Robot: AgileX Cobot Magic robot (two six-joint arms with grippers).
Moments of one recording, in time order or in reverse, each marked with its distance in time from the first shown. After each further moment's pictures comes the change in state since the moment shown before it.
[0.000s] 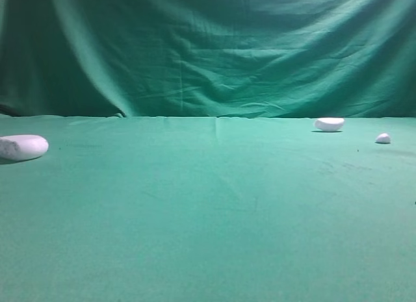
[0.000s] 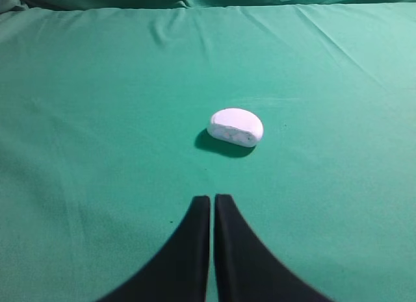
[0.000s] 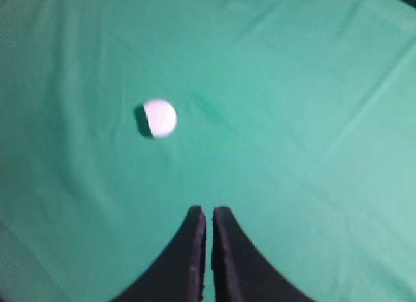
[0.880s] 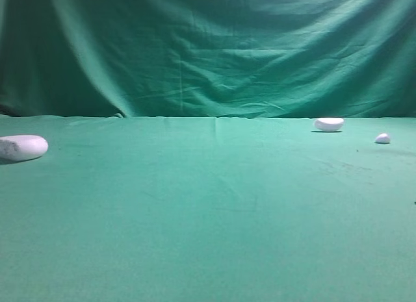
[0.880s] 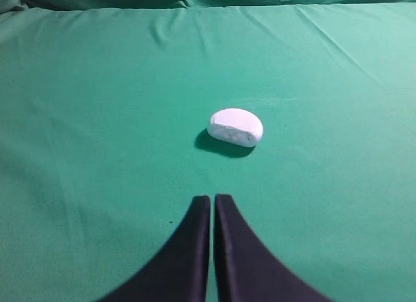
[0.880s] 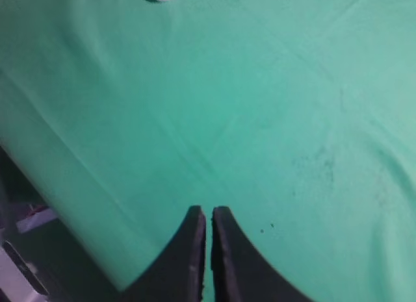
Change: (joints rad) left arm 0.000 0.000 0.000 0.000 0.000 0.000; right arm -0.008 -0.562 0.612 -0.002 -0.036 -0.087
